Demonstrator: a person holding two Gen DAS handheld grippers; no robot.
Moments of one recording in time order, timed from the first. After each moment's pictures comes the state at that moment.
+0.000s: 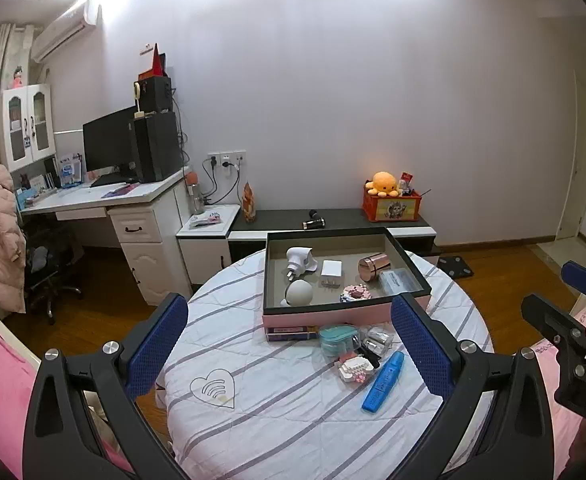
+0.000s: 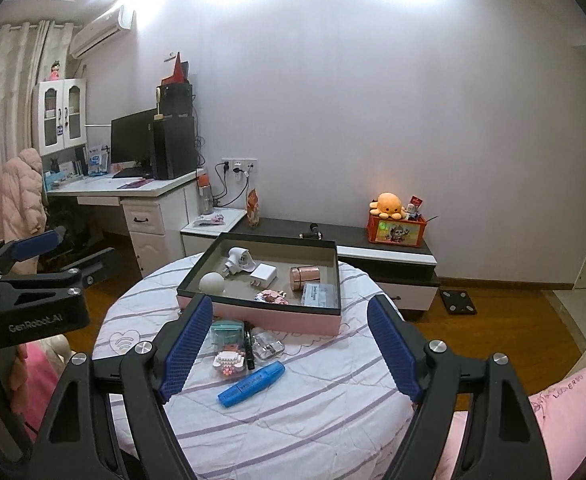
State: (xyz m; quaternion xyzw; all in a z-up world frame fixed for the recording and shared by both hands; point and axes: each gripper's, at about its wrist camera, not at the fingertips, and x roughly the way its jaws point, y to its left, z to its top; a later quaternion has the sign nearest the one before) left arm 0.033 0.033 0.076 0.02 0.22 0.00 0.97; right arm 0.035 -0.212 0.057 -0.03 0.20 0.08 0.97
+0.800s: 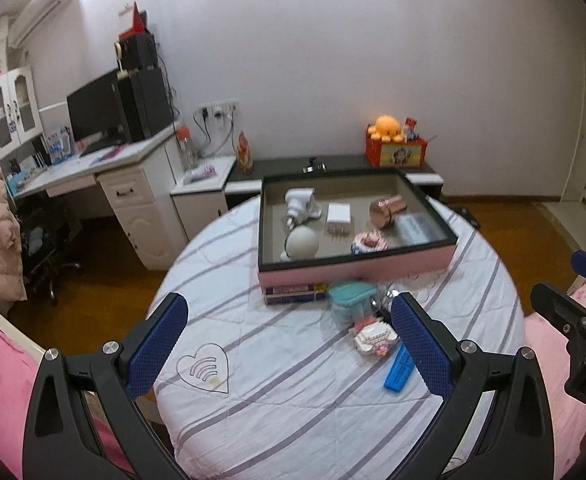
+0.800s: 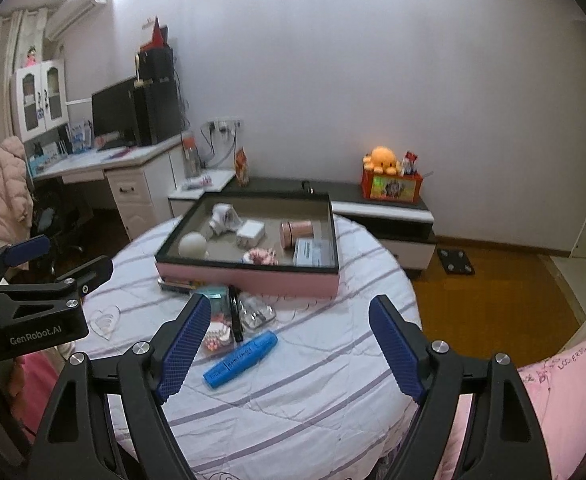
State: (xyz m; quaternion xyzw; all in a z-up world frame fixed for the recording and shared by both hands) left arm 0.096 0.031 0.018 0.04 0.33 0.00 0.94; right arm 0.088 -0.210 0.012 -0.02 0.30 0.07 0.95
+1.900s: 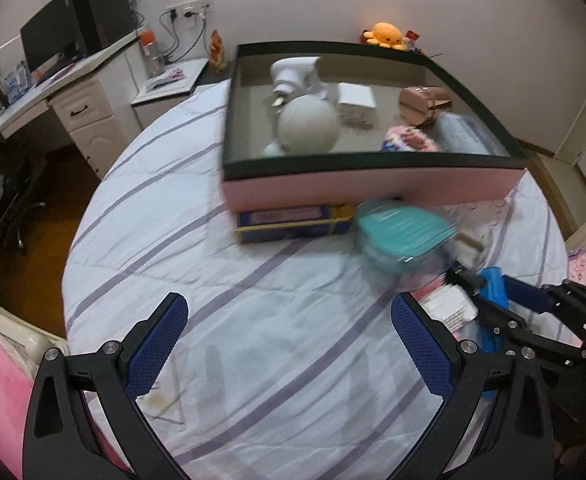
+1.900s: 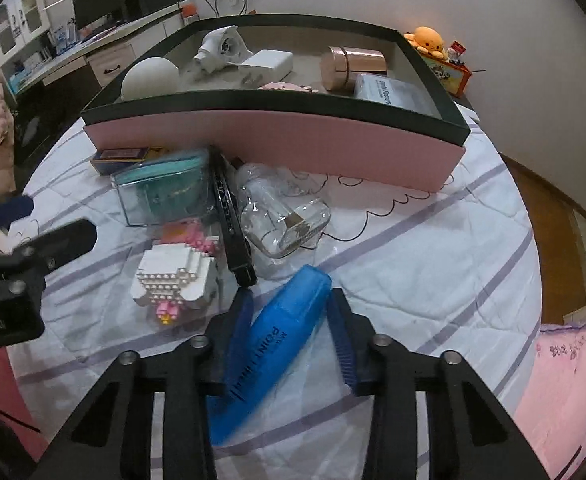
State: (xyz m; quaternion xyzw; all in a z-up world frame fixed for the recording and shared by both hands) left arm 0.196 0.043 -0.094 0.02 0.48 -0.04 0.87; right arm 0.202 -0.168 -0.124 -0.04 0.50 0.10 0.86
